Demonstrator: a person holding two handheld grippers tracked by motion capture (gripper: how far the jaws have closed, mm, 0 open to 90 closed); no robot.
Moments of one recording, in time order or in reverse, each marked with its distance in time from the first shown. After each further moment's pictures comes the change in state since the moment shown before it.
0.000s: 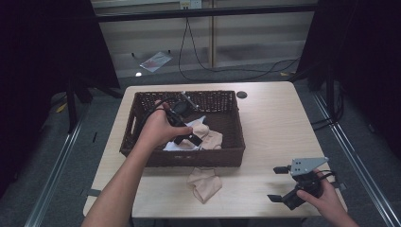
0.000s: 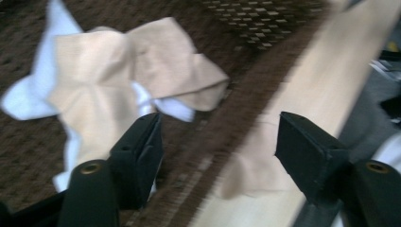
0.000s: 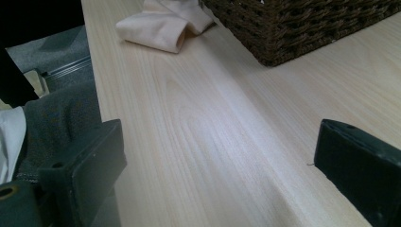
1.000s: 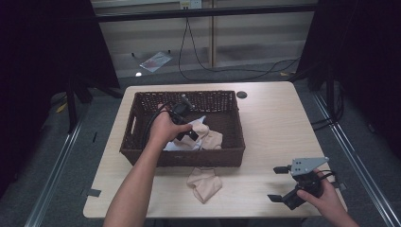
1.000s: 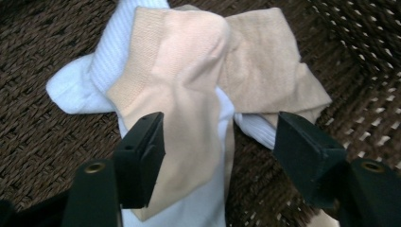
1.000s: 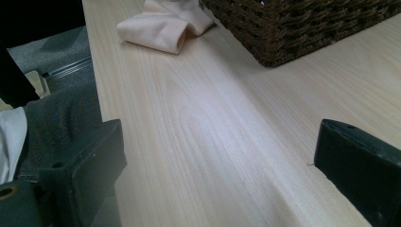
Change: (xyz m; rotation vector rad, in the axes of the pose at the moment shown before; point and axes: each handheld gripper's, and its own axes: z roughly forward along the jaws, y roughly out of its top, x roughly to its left) left arm 0.055 -0.001 0.054 -0.009 0.092 -0.162; right arm 0.000 0.000 0.000 -0.004 0.001 0.002
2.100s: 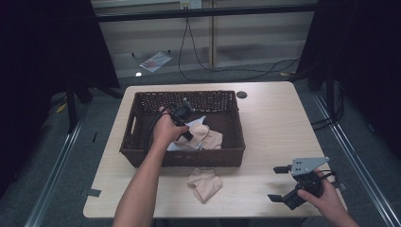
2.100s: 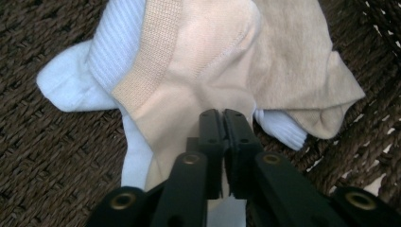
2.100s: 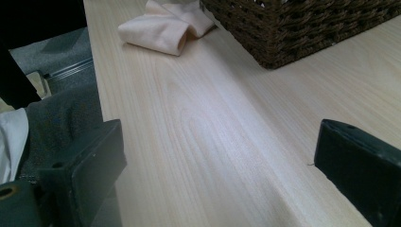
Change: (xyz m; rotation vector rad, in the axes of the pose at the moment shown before) left arm 0.009 -0.001 0.016 0.067 -0.002 0.017; right arm 0.000 0.000 -0.001 -0.005 -0.001 -0.001
